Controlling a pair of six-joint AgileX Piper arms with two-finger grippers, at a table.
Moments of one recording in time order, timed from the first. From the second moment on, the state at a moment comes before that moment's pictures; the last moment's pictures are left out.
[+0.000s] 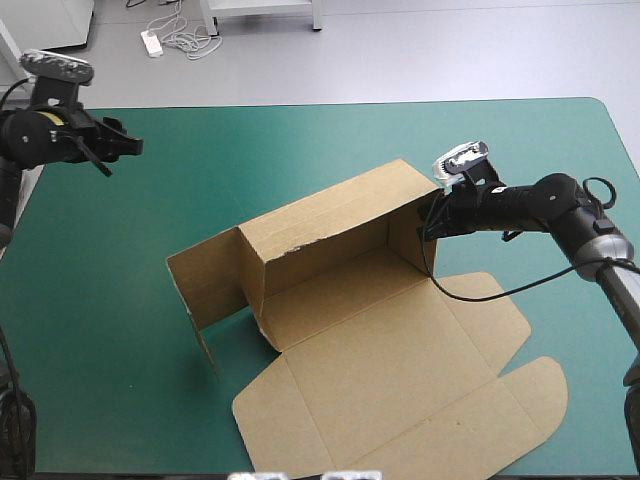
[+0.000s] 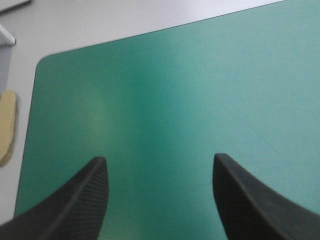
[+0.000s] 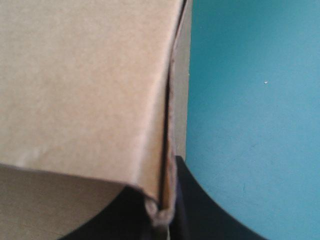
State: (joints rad) left arm 0.08 1.50 -1.70 -0.07 0.95 0.29; right arm 0.12 1.53 -1.18 0.81 0.72 -0.96
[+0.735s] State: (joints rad) left arm 0.21 1.50 -1.32 -0.32 0.84 0.28; right arm 0.12 1.53 -1.53 0.30 1.03 -0.34
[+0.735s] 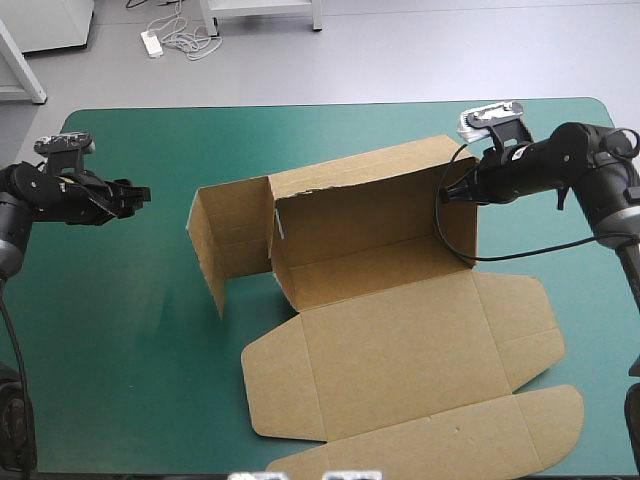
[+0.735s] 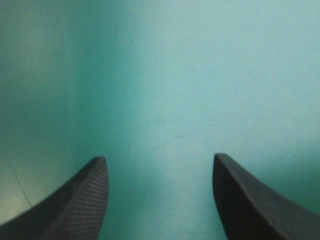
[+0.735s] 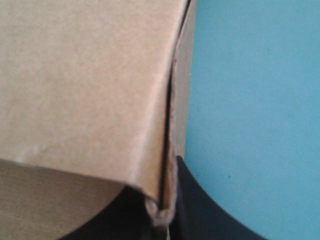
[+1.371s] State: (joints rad) left arm 0.21 1.50 -1.32 -0.35 0.81 0.28; right arm 0.12 1.71 -1.68 0.13 1.19 -0.16
